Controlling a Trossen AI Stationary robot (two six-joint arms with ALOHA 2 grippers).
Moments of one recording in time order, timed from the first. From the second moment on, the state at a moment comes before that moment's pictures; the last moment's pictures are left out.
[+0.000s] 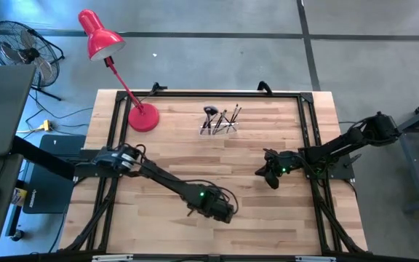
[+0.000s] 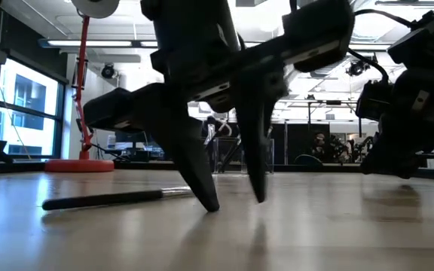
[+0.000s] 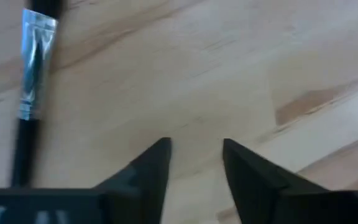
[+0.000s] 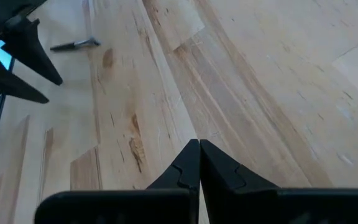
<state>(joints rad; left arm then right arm) -0.41 2.27 1.76 -0.75 -0.01 -1.62 0.16 1.22 0.07 0.54 0.02 0.73</state>
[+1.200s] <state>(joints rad) -0.44 2.28 1.98 -1.38 -0.15 -1.53 0.16 1.22 0.07 0.55 0.08 0.76</state>
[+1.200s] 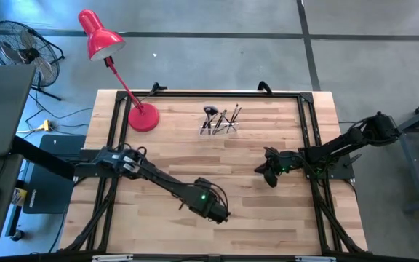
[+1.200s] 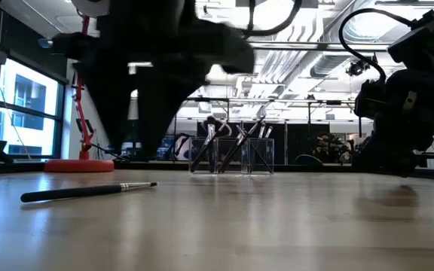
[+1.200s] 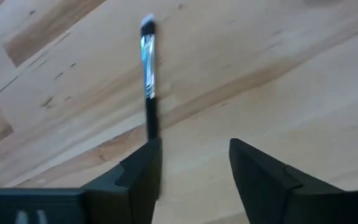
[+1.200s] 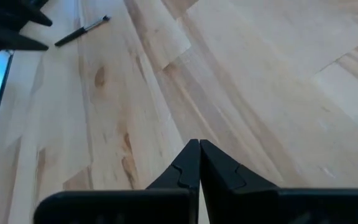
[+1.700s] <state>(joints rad) -0.48 2.26 1.94 -1.39 -0.19 -1.44 0.16 1.22 0.07 0.61 0.18 0.84</state>
